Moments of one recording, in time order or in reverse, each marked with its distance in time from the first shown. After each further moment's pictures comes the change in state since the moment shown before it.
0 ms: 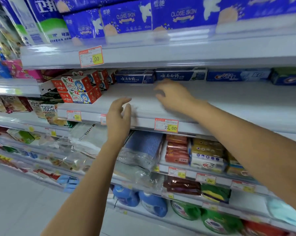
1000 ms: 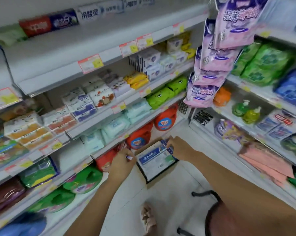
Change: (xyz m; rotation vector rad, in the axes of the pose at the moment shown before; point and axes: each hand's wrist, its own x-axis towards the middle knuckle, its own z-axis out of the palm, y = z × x) left_hand -0.516 0.286 0.336 -0.048 -1.355 0.007; right_hand -0.778 0.274 -0.077 0.126 -0.250 1.283
